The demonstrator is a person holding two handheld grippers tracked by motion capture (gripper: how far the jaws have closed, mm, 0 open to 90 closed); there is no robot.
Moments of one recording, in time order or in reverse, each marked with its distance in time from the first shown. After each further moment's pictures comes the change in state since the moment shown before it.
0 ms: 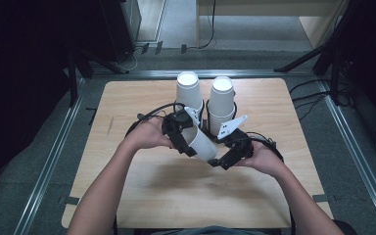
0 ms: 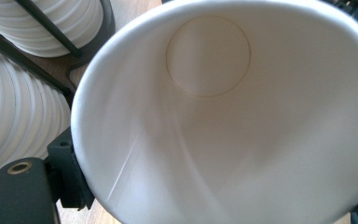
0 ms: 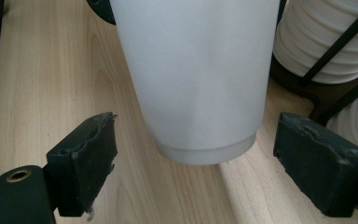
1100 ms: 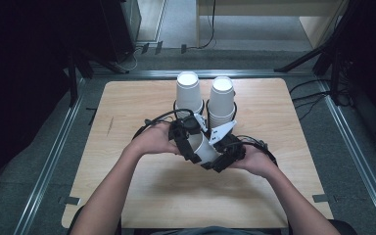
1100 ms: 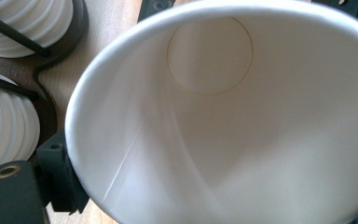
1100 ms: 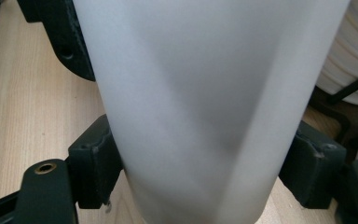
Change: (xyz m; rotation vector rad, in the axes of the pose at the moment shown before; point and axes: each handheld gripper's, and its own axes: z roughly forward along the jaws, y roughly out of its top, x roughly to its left) left arm -0.015 0.008 0.016 0.030 -0.024 -0.022; right arm 0.009 0.006 0.022 0.022 0.018 -0.080
